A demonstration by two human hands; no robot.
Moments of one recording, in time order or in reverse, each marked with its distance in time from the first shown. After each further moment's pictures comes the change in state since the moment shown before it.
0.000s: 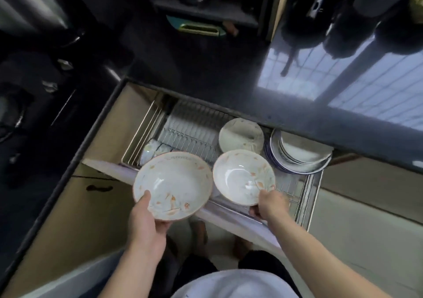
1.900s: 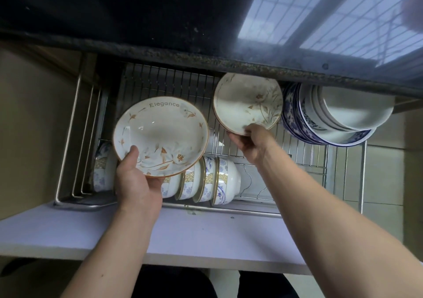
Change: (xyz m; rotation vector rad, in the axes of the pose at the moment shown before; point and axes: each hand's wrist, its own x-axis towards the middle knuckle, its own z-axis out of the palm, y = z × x) left_hand 0.252 0.003 0.097 0.025 -0.299 -0.083; right_hand 0.208 -0.068 0.141 1.005 0.013 0.187
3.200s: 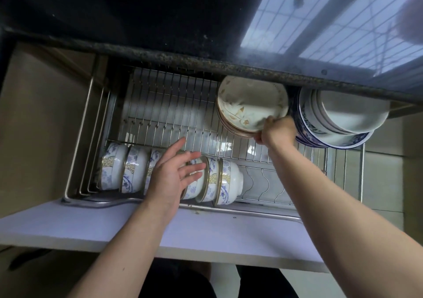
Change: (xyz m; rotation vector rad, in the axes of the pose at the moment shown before) left_hand -0.019 -0.011 0.007 0.493 -0.336 -0.074; right_hand 0.004 -0.031 -0.016 -0.815 0.414 -0.525
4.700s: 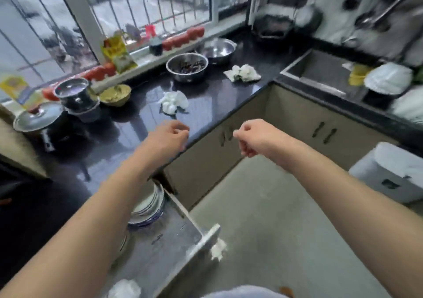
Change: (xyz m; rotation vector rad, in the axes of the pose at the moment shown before) left_hand -0.333 0.074 0.440 1.468 -0.691 0.807; right_hand -0.190 0.080 -0.603 0.239 0.094 -0.183
